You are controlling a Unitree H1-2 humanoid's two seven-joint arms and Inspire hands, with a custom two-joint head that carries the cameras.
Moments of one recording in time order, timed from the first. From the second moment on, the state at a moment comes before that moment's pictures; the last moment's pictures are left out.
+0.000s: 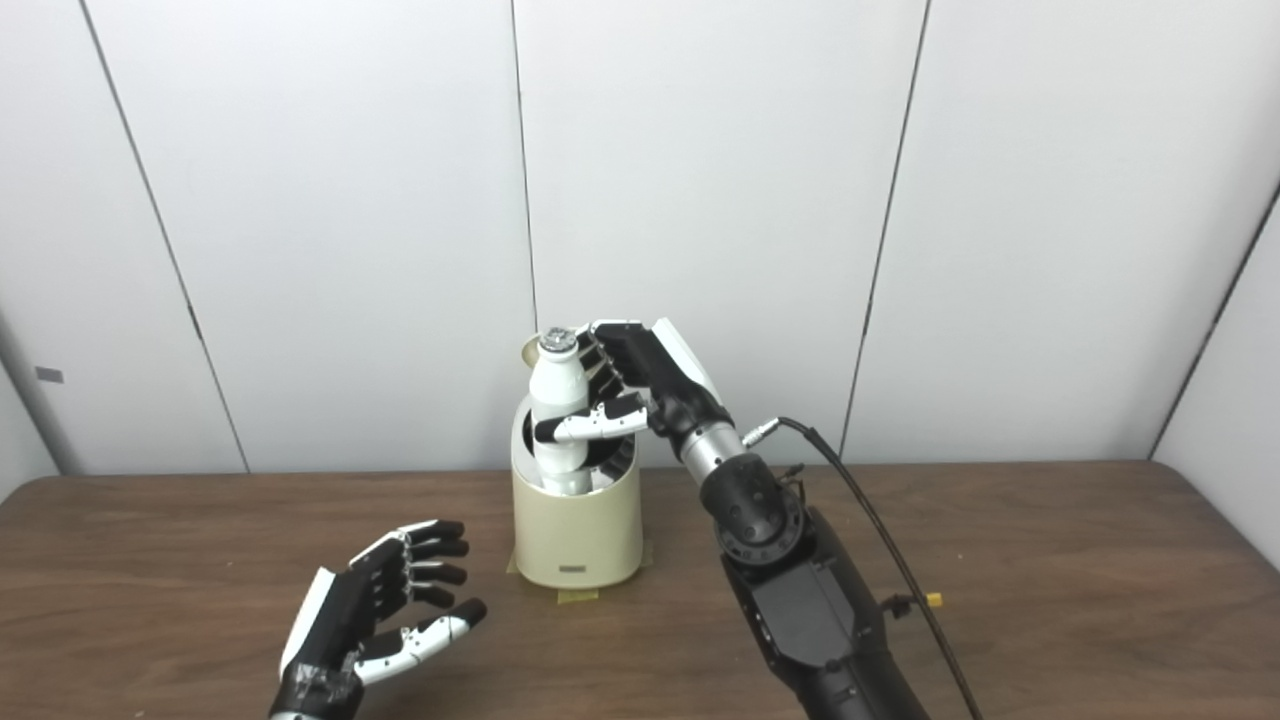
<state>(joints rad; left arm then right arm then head) -0.17 0.08 -0.02 -0.01 0.10 -0.05 -0.05 -0.83 -0.08 0.15 0.48 -0.26 -0.05 0.02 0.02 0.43</state>
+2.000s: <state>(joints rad) -0.16 0.09 -0.02 -0.05 0.10 -0.01 -0.08 -0.68 -0.18 0.10 0.17 -0.17 -0.16 0.18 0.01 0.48</state>
